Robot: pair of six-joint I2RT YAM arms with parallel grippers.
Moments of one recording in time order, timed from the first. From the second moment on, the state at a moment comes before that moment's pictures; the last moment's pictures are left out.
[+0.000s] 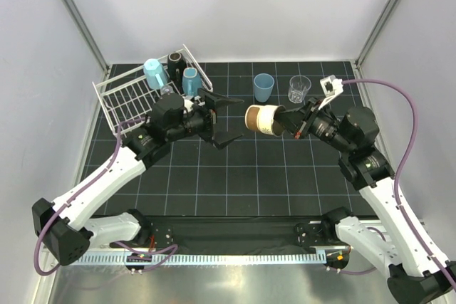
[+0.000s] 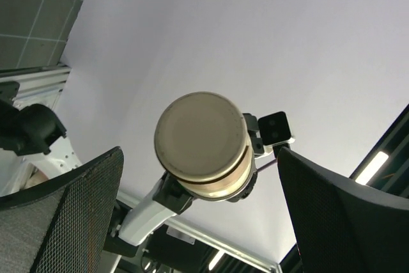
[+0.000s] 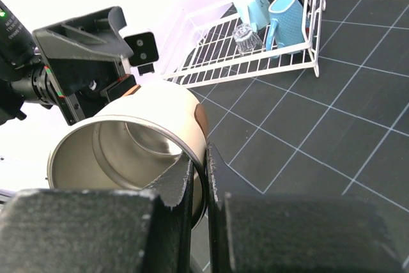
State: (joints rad) left arm -0.69 1.15 1.09 -0.23 0.34 -1.92; right arm 0.35 0.78 0.92 -0.15 -0.48 0.53
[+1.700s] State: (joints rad) left arm -0.74 1.27 1.07 0.02 0.31 -1.94; right arm 0.53 0.82 0.90 -0.07 -0.23 0.47
